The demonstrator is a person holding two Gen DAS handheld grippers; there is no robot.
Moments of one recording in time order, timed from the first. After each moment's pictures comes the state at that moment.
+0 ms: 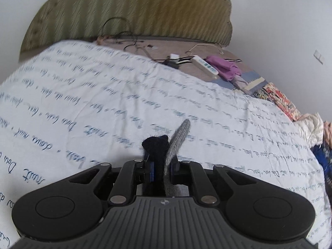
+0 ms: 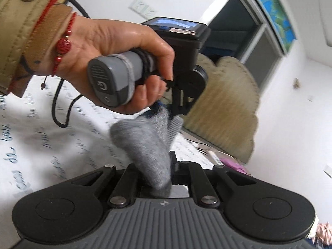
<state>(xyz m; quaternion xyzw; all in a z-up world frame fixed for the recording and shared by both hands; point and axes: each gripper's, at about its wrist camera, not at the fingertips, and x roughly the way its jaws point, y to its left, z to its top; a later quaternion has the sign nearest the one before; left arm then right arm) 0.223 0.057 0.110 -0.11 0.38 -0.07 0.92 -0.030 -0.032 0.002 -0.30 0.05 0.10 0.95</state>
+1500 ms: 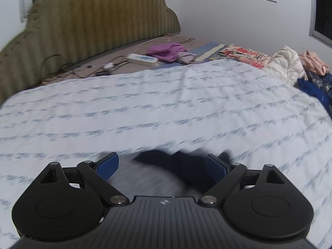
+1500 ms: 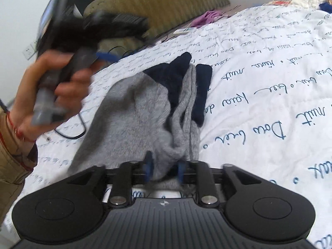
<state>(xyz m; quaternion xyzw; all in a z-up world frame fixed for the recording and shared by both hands) 0.164 -0.140 0.067 0.08 0.32 -0.13 0.93 -0.016 -0.304 -0.032 0.22 0.32 0.13 0.91</state>
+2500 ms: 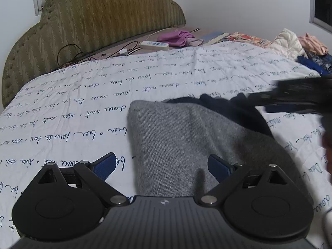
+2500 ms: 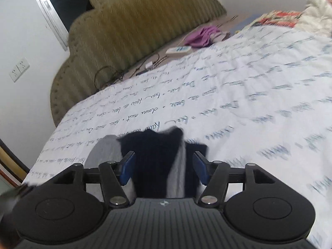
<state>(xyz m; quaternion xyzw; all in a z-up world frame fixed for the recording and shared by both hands) 0.090 -0.093 0.030 0.10 0.34 -0.12 0.93 0.123 -0.344 0.006 0.22 0.32 0.10 0.92</state>
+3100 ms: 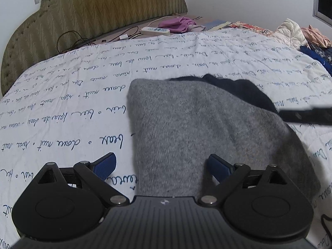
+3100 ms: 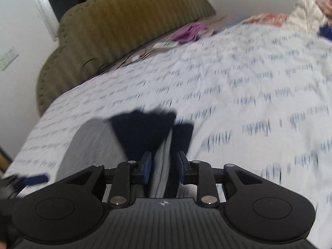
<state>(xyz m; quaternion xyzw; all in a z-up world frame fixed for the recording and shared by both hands) 0.087 -0.084 0.011 0.10 0.37 -0.11 0.92 0.060 -0.341 -0.009 0.20 0.32 0.07 0.92</state>
